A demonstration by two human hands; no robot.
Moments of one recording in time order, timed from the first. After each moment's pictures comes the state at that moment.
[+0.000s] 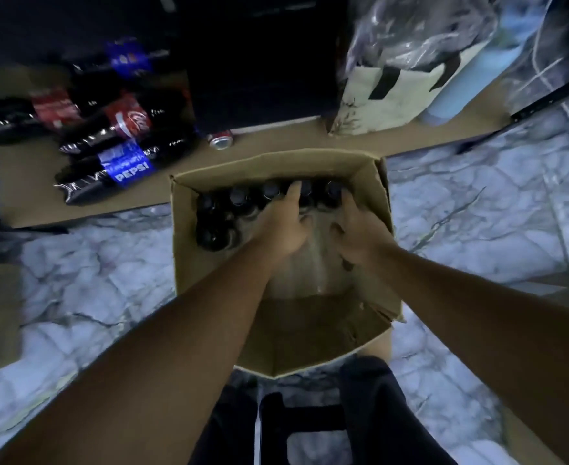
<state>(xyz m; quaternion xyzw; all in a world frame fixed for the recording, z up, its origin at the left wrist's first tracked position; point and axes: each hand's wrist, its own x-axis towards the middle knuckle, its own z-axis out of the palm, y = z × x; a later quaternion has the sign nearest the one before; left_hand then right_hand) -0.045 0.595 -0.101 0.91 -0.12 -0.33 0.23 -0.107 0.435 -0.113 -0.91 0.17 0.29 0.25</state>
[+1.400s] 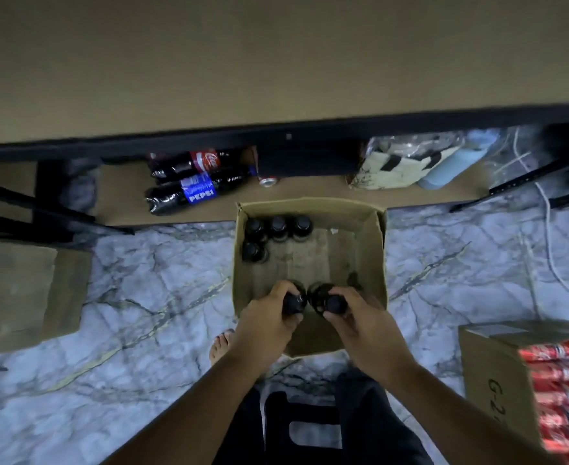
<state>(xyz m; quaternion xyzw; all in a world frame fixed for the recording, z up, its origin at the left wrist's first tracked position) -0.167 0.697 0.085 0.89 -0.03 -0.33 0.30 -0.219 0.497 0.071 -0.91 0.07 0.18 0.37</state>
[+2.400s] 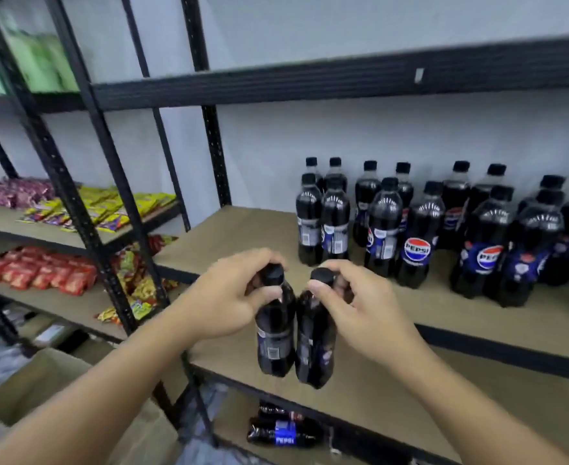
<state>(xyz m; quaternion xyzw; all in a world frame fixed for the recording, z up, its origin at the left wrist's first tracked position) -0.101 0.825 0.735 0.94 -0.20 0.16 0.22 -0.068 0.590 0.701 -0.84 -0.27 -0.15 0.45</state>
